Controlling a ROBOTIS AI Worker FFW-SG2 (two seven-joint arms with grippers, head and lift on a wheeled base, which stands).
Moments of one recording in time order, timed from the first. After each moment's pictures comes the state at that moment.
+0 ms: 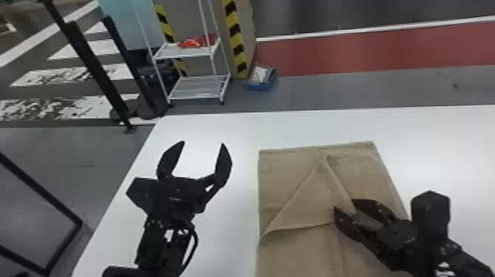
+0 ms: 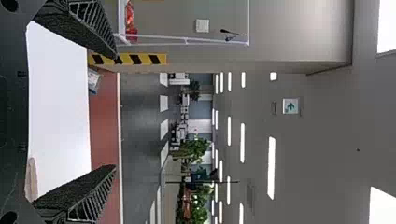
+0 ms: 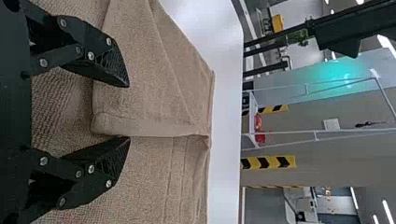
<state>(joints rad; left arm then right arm) 0.37 0.11 0.09 -1.87 0.13 -0.19 -0.09 0.21 -0.14 0.22 -1.75 -0.10 0.36 0.41</state>
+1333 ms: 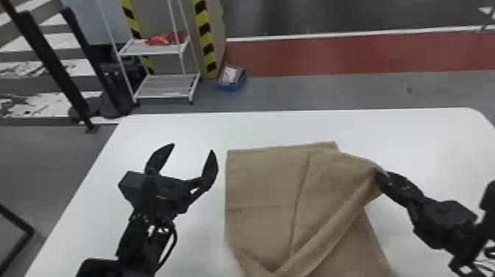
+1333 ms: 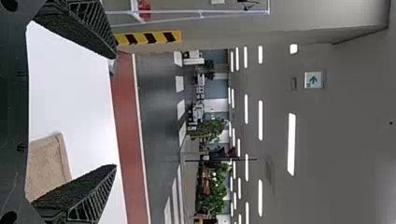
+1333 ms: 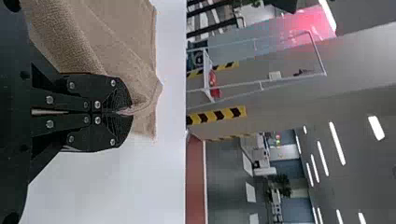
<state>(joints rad) 0.25 0.12 0.04 -1.72 0.07 -0.16 -0.16 0.30 -0.15 -0.14 -1.88 -0.25 0.29 0.51</state>
